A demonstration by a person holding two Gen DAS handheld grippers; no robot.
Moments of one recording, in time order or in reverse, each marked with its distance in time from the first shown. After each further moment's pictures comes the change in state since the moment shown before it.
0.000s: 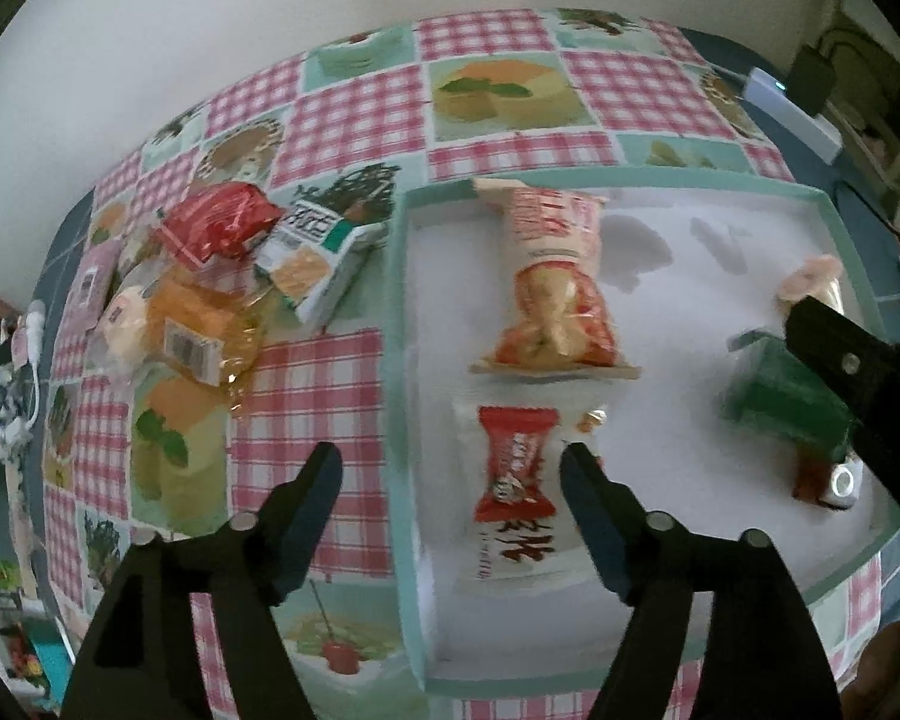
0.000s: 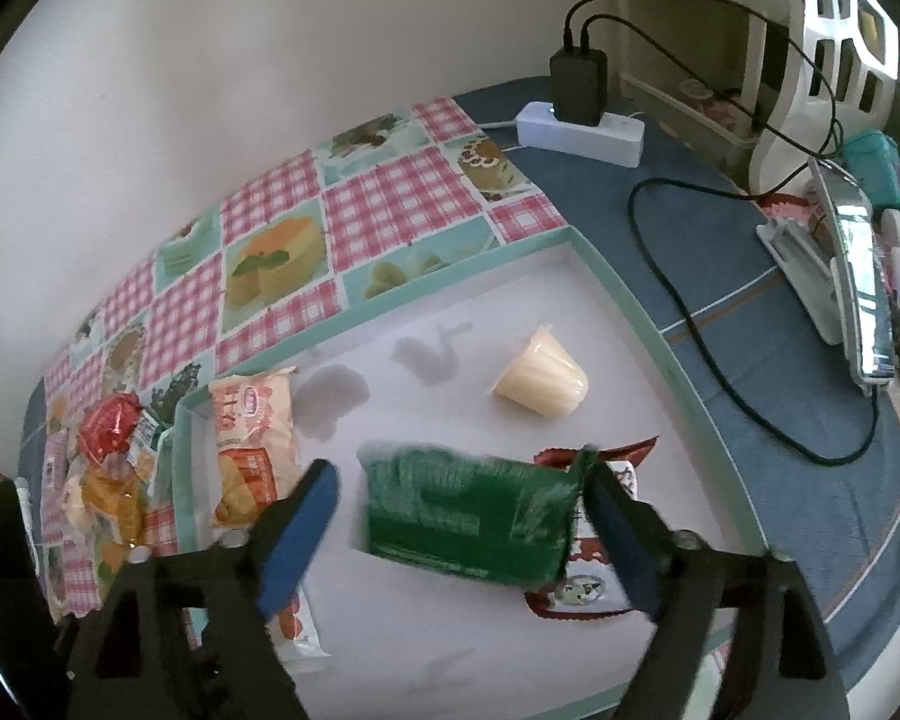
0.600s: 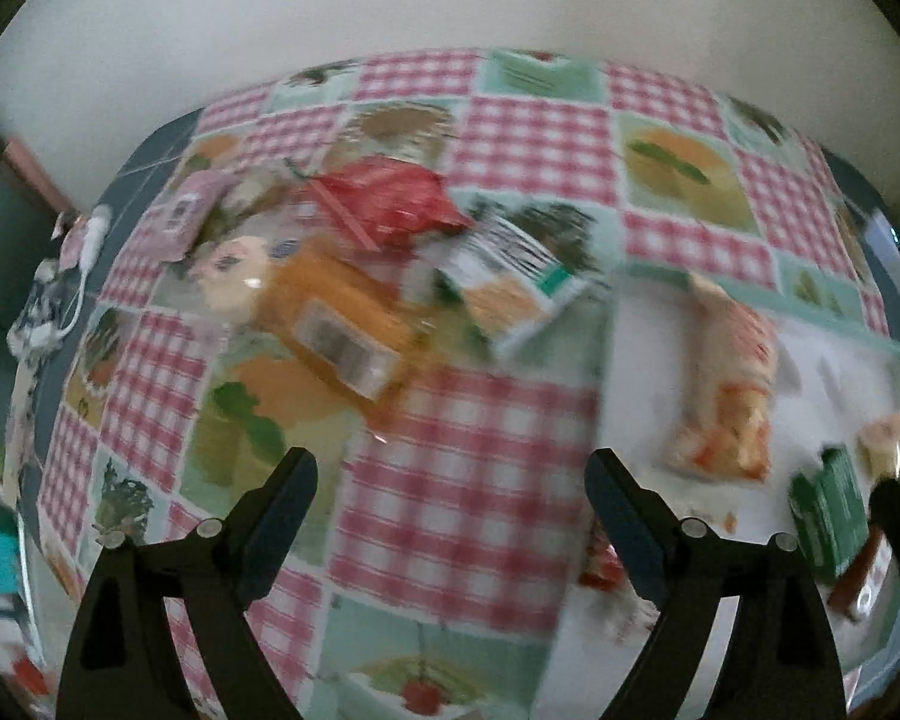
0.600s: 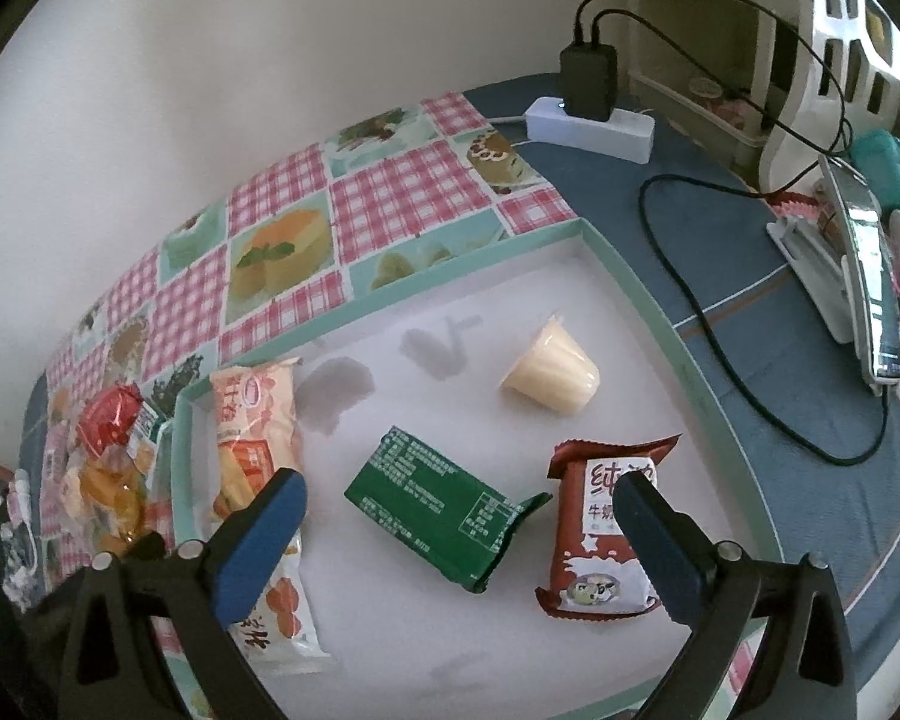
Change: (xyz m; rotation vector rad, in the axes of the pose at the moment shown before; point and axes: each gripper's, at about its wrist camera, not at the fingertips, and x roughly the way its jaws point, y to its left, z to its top) left arm 0.010 0.085 0.010 -0.289 -0.050 0.066; right arm 0.006 0.004 -0.006 -0.019 0.006 0.002
